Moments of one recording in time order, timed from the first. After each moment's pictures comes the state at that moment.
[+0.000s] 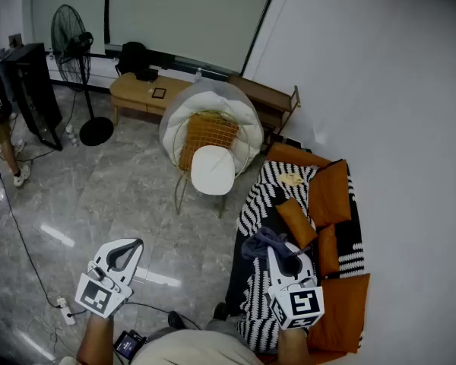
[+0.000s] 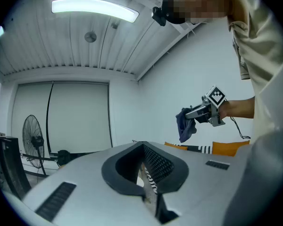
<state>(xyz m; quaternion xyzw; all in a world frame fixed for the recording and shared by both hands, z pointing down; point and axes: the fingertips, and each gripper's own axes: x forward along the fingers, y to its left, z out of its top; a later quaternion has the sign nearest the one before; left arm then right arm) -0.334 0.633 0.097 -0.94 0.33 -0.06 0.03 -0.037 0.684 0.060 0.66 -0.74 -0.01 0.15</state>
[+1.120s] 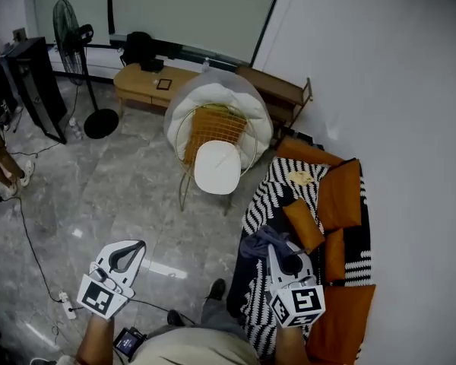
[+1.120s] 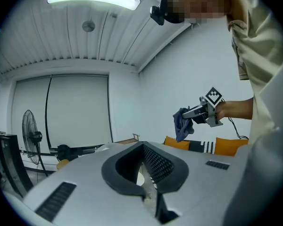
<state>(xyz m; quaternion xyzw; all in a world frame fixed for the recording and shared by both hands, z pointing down) -0.275 0.580 0.118 -0.93 0.34 -0.09 0.01 0.026 0.609 0.093 0.65 -0.75 0.05 0.11</state>
